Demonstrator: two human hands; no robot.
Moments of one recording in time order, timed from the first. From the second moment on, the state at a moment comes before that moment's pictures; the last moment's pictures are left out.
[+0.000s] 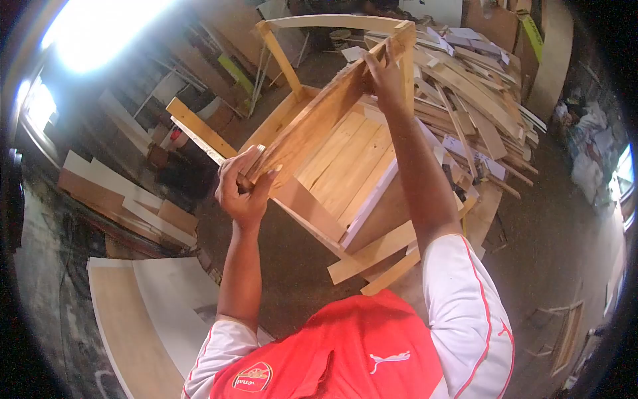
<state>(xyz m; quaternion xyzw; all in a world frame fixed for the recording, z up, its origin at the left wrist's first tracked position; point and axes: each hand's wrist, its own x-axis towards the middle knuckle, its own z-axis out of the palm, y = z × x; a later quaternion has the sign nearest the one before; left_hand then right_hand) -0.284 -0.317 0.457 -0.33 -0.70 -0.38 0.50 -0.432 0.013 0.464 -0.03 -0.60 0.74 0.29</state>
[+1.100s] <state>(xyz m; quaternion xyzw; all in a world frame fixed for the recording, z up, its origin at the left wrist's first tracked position) -0.286 -0.321 0.455 -0.35 -0.69 -0.39 0.49 -0.417 0.006 0.475 -0.01 -0.58 0.76 0.28</state>
